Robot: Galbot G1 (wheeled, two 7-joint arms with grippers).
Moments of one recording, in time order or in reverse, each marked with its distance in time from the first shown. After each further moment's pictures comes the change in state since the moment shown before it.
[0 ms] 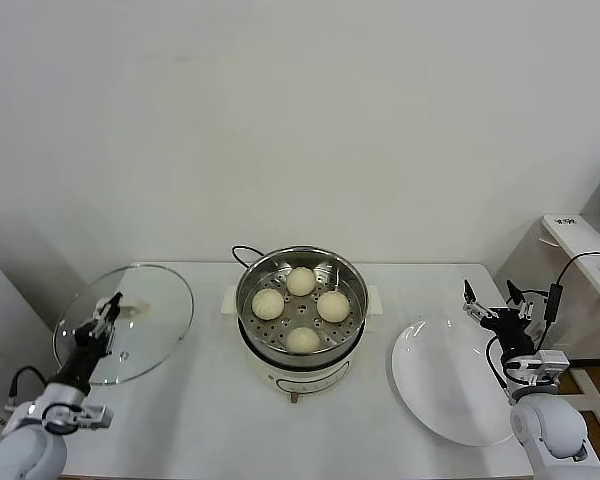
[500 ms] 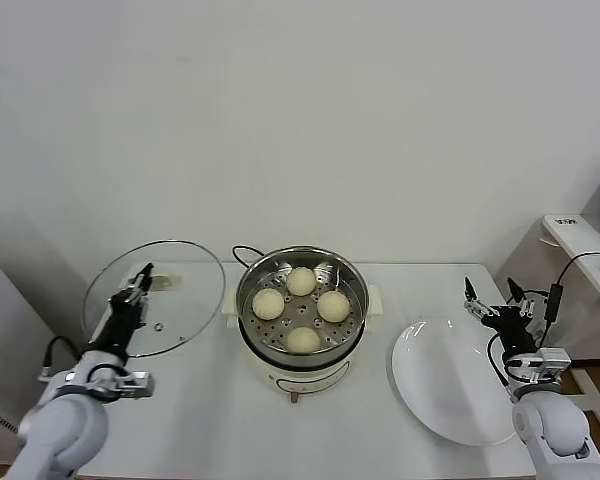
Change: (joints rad) left arm -0.118 0.064 0.229 -0.197 0.004 0.325 0.196; right arm 0.006 -0.015 0.001 -0.001 0.004 0.001 0.000
